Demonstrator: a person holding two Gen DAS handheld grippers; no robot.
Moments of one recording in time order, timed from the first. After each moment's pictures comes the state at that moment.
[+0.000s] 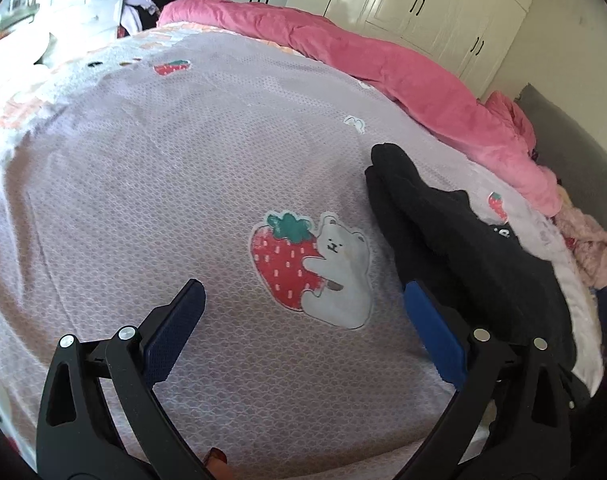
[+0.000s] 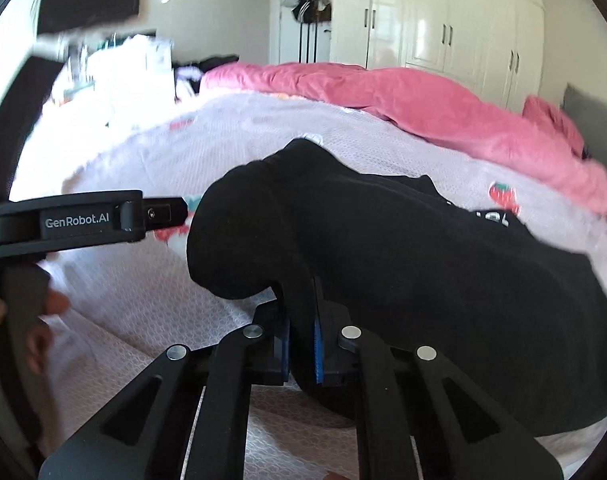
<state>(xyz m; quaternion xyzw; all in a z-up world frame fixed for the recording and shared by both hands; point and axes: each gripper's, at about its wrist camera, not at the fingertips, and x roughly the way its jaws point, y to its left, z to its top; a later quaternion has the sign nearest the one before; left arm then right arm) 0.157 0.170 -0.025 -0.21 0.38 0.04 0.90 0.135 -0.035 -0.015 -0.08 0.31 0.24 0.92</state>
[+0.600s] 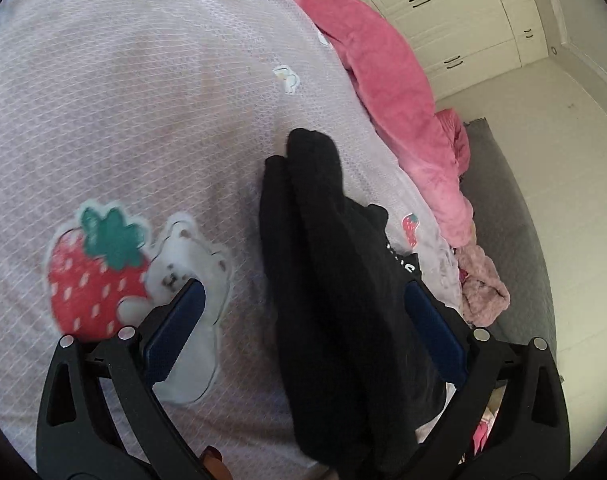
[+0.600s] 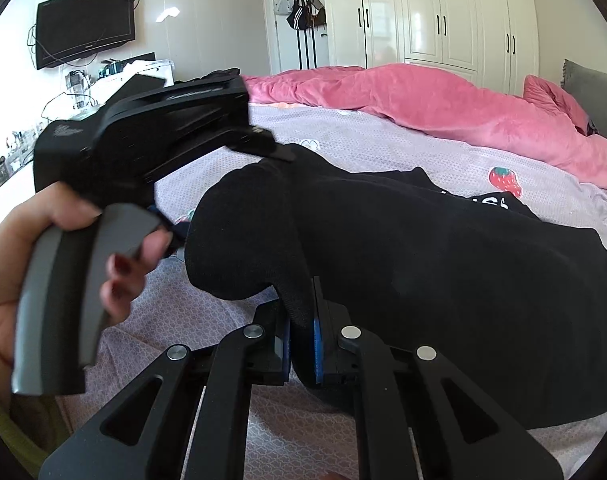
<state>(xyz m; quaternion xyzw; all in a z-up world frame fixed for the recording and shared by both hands) 0.248 0.152 -0.048 -0.41 0.42 -0.12 0.80 0.132 -0.047 -0.014 -0.05 0.32 0.25 0.91</state>
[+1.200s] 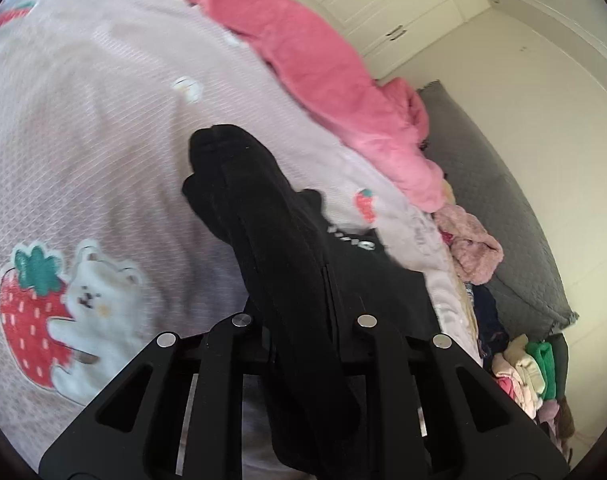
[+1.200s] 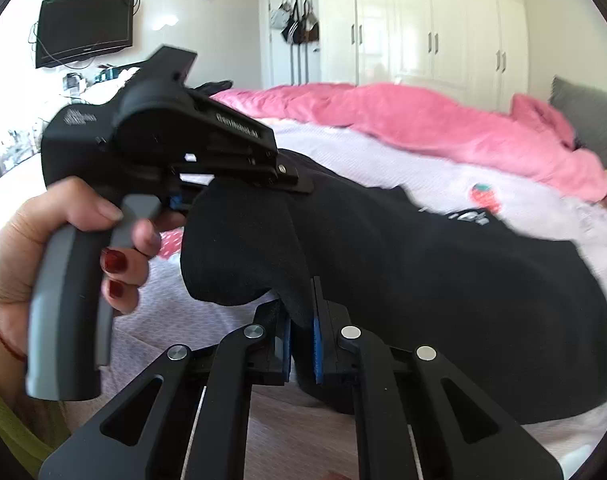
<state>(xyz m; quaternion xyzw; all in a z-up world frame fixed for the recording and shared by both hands) 0.249 0.103 -0.008 -0.32 0.38 -0.19 0.84 0.114 -0.065 0.001 -0.07 0.27 0.22 0.94</state>
